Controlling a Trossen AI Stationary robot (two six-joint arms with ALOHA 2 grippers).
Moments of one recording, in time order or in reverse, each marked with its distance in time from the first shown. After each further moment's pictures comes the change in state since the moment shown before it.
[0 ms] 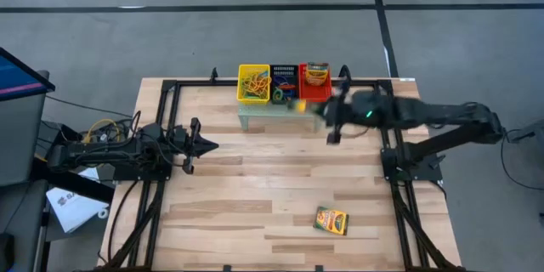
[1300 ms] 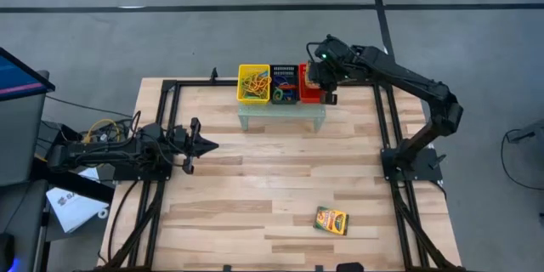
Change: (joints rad) left arm 0.000 0.000 0.000 0.000 0.000 0.000; right arm -0.495 0.457 0.497 -0.576 -0.209 -0.193
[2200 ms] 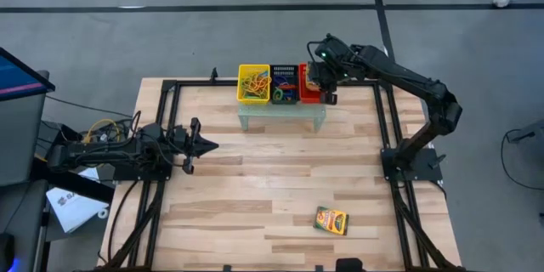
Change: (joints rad) left arm 0.000 0.000 0.000 0.000 0.000 0.000; right arm -0.037 0.016 -0.030 0.011 -0.053 0.009
